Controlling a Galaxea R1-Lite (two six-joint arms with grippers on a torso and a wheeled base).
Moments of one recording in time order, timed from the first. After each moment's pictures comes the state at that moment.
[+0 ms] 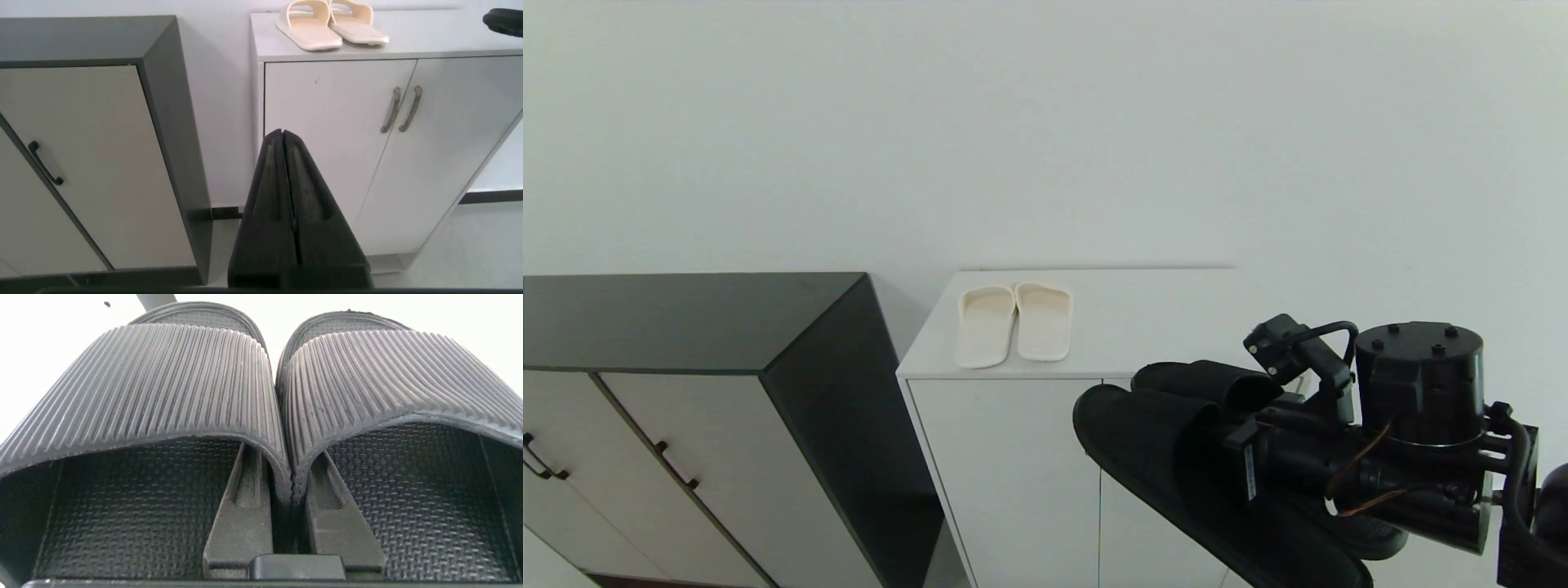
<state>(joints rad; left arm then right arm) 0.00 0.00 0.00 0.00 -0.04 0.00 0.71 1.63 -0.63 -0.67 0.04 0.12</state>
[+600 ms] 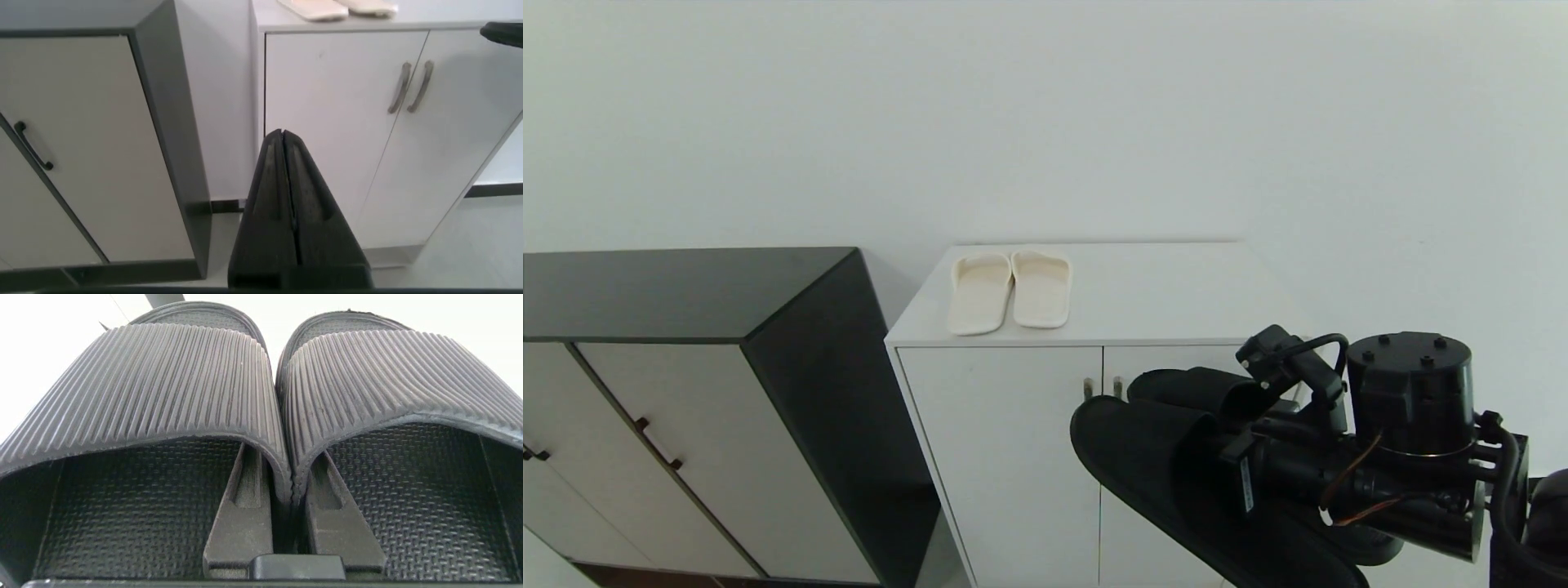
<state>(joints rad) 0.00 0.00 0.00 0.00 -0.03 0.00 0.71 1.65 -0.61 -0.70 0.05 0.09</state>
